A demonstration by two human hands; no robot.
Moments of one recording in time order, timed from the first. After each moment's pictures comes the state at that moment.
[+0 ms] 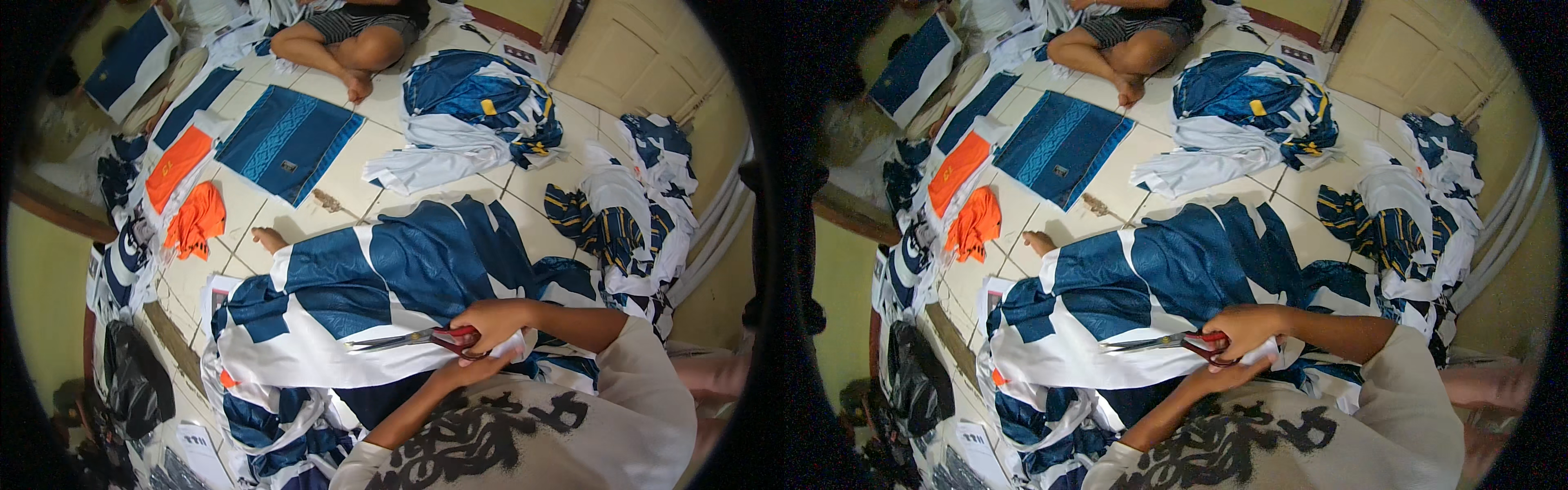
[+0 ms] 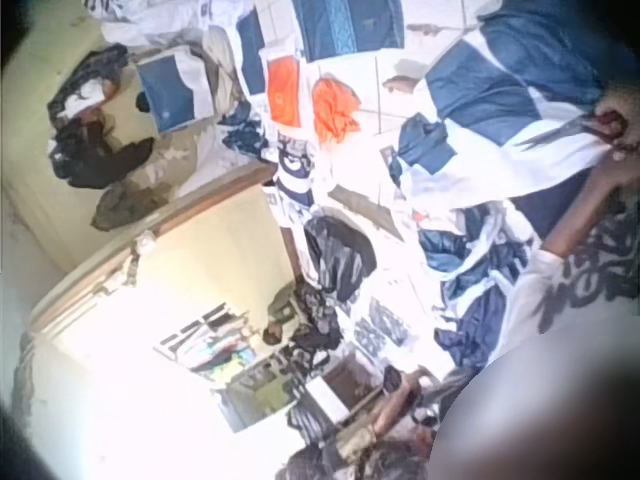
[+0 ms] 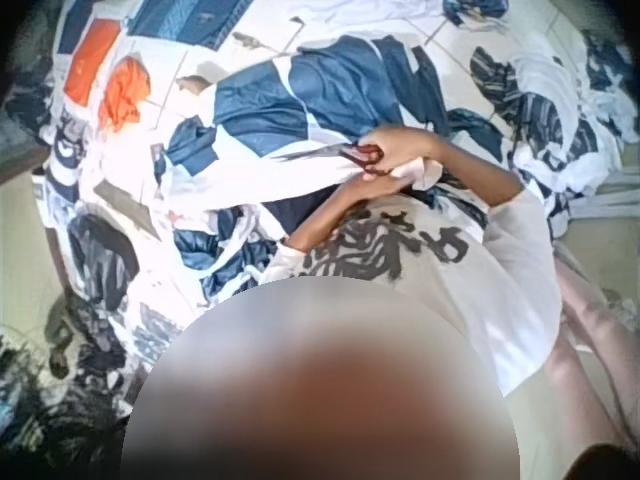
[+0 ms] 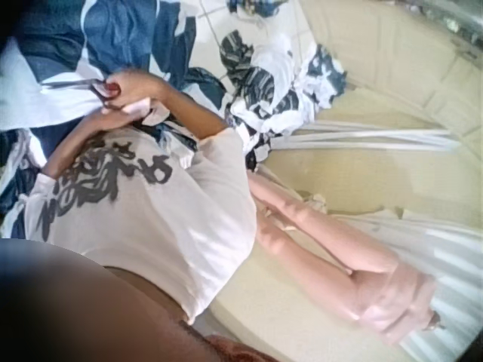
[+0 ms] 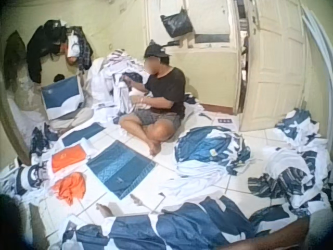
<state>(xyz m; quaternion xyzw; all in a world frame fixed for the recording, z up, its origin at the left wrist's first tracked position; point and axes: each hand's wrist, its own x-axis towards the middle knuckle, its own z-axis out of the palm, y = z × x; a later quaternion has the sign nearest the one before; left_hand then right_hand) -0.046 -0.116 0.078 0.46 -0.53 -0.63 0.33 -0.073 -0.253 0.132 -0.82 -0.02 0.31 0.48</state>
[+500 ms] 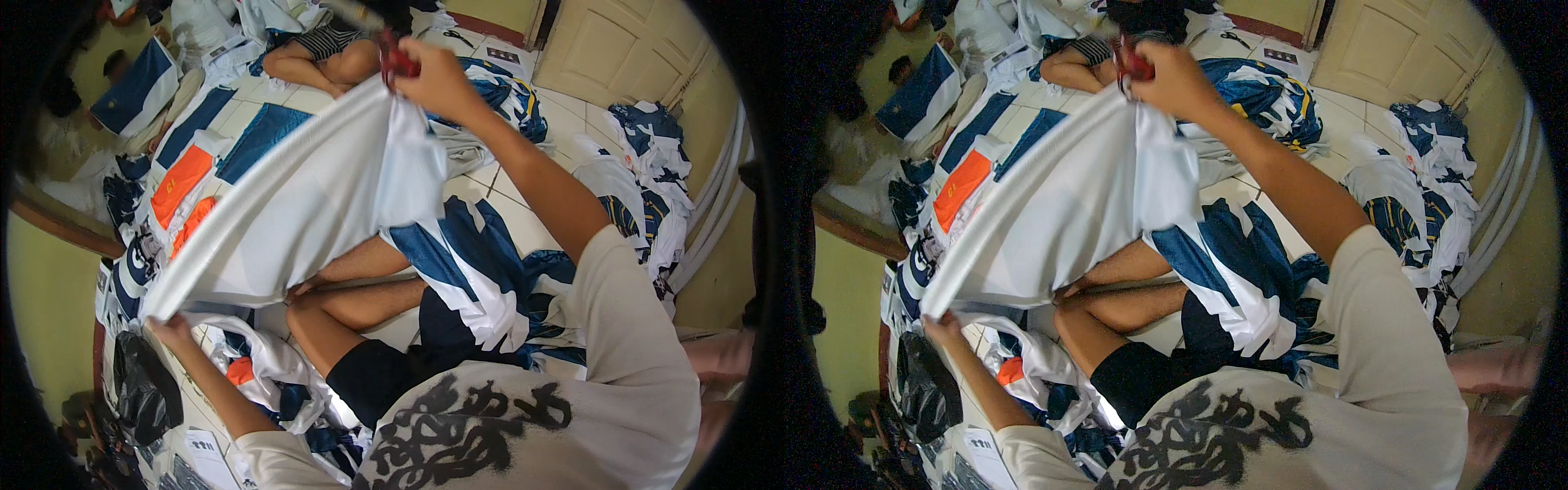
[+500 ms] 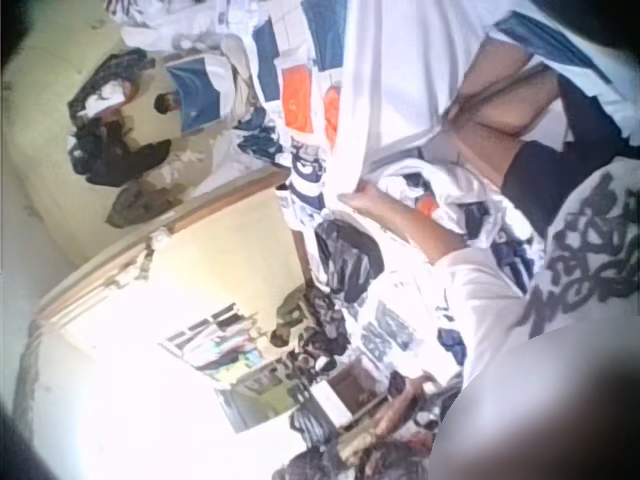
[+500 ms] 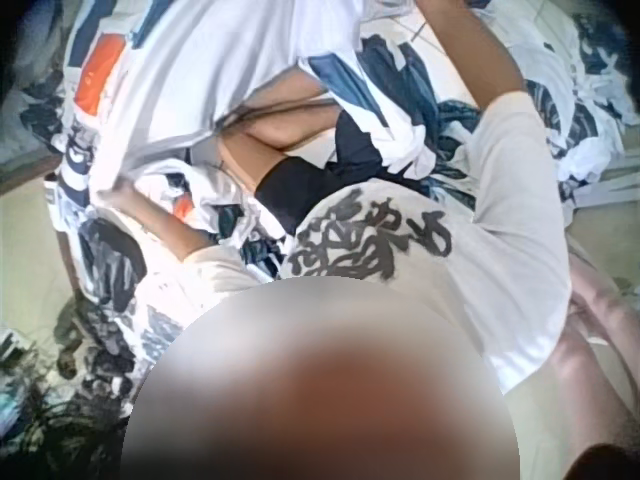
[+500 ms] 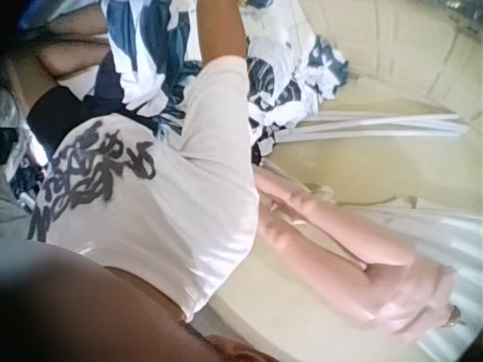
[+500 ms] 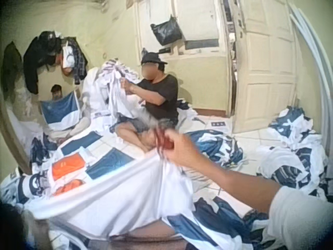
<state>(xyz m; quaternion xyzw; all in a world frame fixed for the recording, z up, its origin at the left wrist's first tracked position) 0.415 0.183 0.114 0.42 0.09 0.09 0.90 0.090 -0.405 0.283 -0.88 0.10 -0.40 0.23</state>
